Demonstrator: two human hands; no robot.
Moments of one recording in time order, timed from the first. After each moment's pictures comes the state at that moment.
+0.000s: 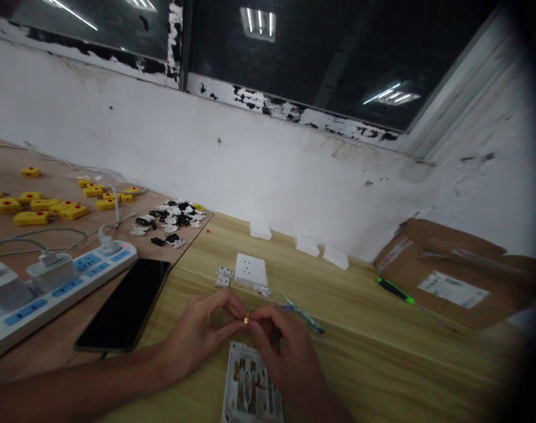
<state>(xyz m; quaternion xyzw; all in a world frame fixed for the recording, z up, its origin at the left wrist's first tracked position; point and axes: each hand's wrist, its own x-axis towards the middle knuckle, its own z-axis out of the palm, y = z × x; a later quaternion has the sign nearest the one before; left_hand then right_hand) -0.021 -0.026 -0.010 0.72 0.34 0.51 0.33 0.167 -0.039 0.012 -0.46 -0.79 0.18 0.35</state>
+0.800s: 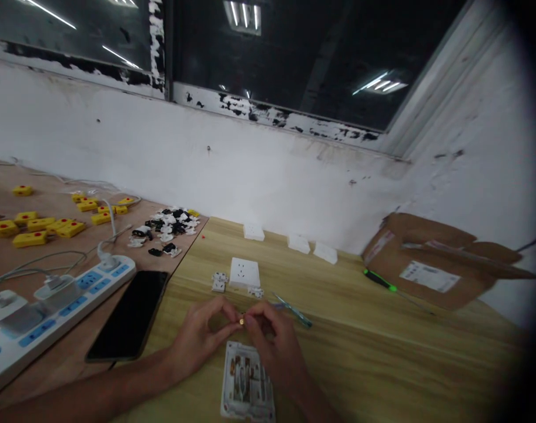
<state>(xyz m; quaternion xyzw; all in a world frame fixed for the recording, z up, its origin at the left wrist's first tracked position) -0.018 -0.026 -0.011 0.72 0.36 0.50 0.30 0.164 -0.036 0.012 -0.47 -0.74 0.26 0.41</state>
